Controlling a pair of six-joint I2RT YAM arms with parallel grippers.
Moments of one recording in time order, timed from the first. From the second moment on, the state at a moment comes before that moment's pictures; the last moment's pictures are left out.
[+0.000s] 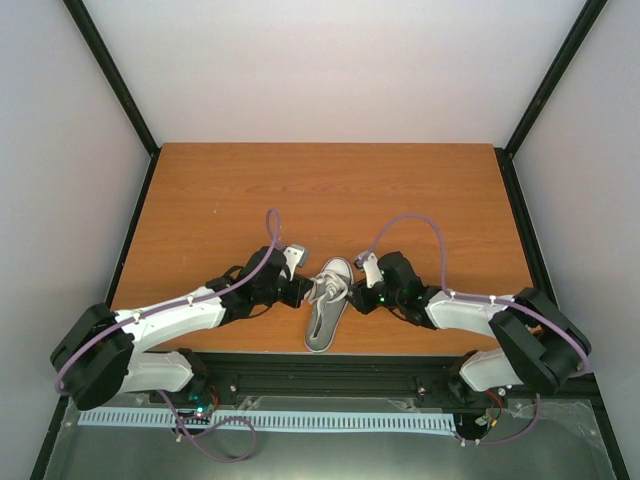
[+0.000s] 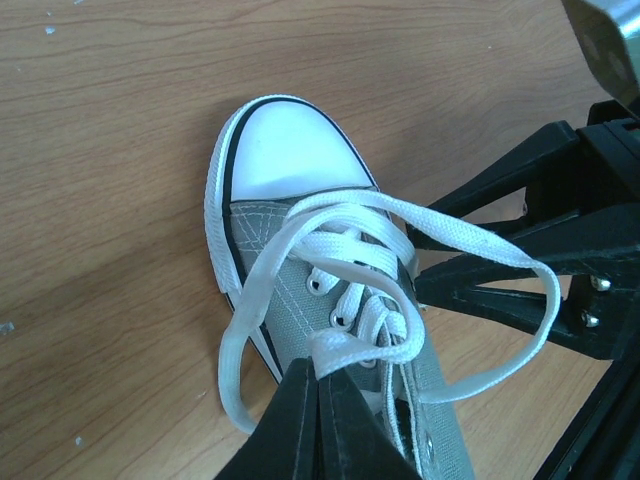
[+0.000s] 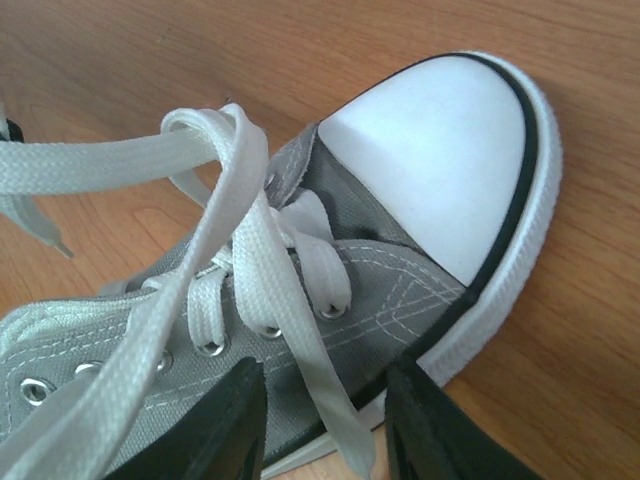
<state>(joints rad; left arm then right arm) -0.80 1.23 0.57 -0.05 0.14 -0.46 0.68 1.37 0.42 0.23 -0.32 0.27</state>
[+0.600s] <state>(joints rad) -0.69 1.14 0.55 -0.16 0.07 -0.58 0.67 1.16 0.44 0.04 -0.12 0.41</state>
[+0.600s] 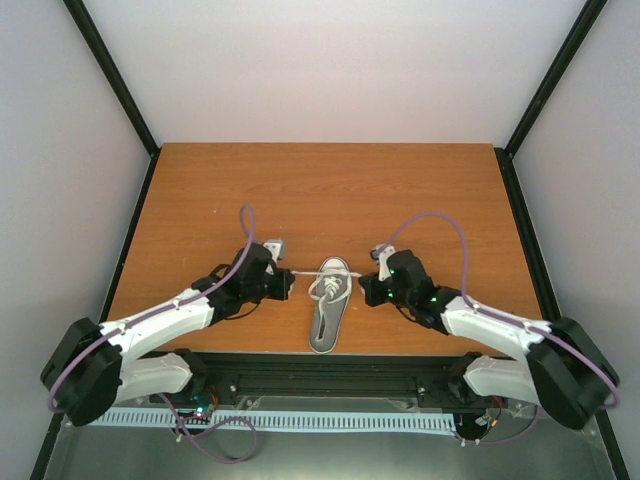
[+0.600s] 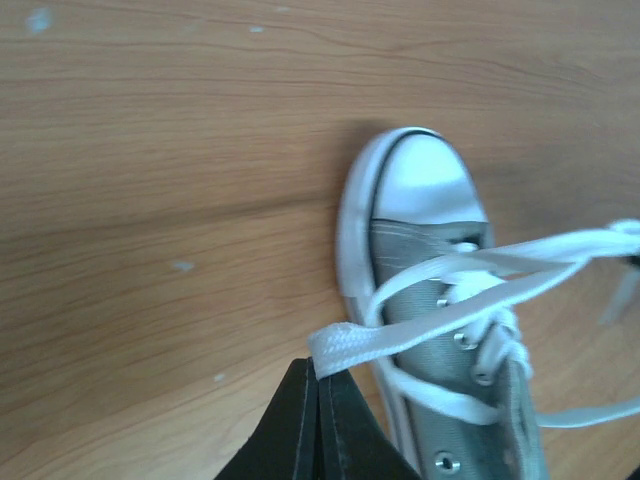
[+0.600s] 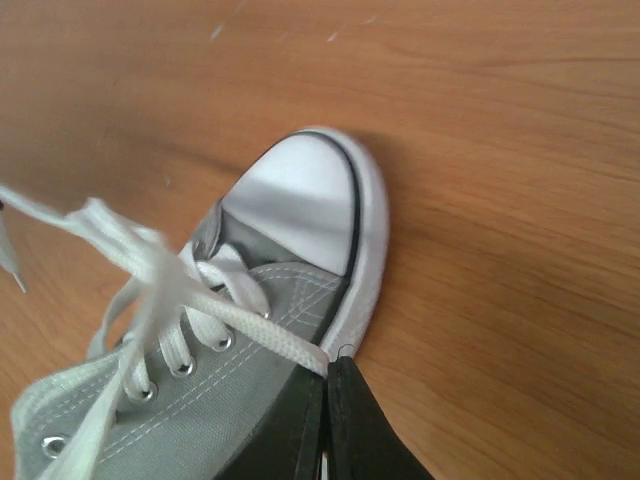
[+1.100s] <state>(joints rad) -0.42 0.89 0.41 -0.44 0.04 -0.75 0.40 0.74 0.30 -0.37 -0.01 0.66</state>
